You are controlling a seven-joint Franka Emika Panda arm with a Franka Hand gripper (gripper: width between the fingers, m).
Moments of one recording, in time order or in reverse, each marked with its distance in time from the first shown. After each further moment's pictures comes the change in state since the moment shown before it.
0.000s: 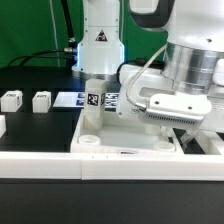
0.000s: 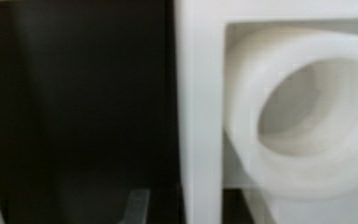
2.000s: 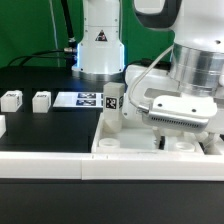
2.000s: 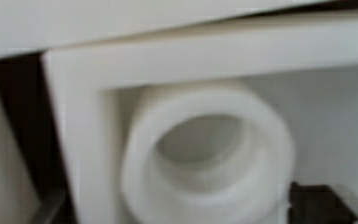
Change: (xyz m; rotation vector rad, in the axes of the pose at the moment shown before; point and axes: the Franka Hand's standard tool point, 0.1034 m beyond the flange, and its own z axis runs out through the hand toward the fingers) arm -0.007 0.007 -0.001 -0.007 0.035 0.068
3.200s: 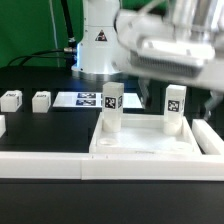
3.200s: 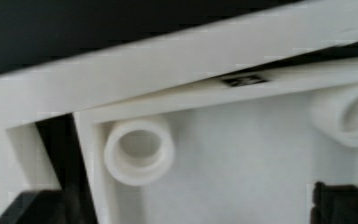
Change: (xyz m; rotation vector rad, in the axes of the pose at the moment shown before) arm -0.033 -0.053 -0.107 0.043 -0.132 0.105
